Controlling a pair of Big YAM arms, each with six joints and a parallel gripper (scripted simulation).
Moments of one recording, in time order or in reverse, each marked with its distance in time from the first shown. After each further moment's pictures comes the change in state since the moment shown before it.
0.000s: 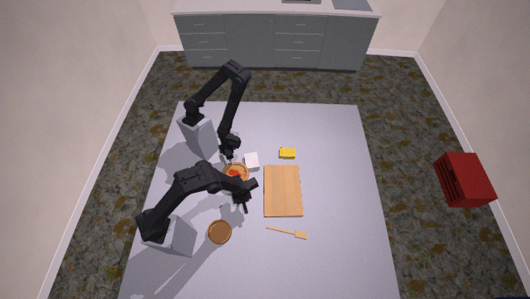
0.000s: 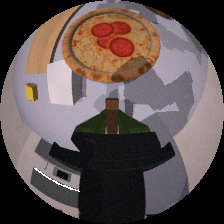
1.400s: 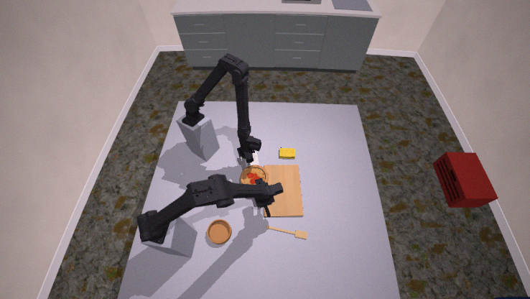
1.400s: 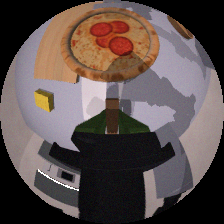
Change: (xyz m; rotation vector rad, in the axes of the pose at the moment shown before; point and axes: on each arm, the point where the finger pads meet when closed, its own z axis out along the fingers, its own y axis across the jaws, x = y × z) left arm -0.061 0.109 0.001 -0.002 0.008 0.002; right arm 0.060 -0.116 -0.002 0.011 0.005 0.005
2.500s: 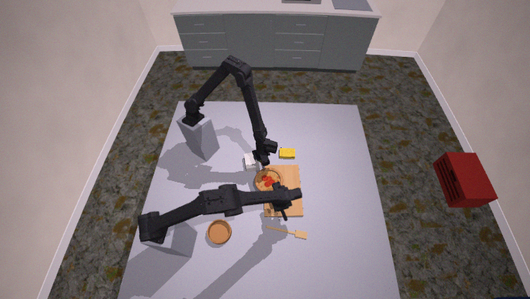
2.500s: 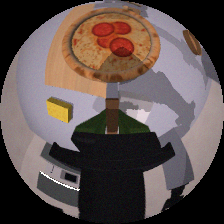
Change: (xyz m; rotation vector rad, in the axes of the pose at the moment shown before) left arm -0.050 0.084 0.002 0.003 0.001 0.001; right arm 0.051 -0.083 0.000 -0.003 0.004 0.000
